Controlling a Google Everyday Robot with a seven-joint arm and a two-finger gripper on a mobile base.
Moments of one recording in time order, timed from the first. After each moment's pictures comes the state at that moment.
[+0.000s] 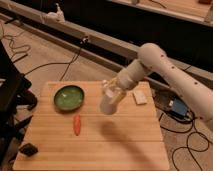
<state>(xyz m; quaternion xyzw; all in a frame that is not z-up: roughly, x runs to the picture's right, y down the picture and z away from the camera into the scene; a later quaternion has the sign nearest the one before) -0.002 0.041 0.667 -0.34 -0.37 -0.01 0.86</state>
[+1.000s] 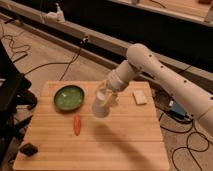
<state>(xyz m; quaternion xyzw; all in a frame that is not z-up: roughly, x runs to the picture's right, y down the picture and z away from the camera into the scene) -0.009 0.044 0.666 -0.35 -0.37 -0.02 0.86</state>
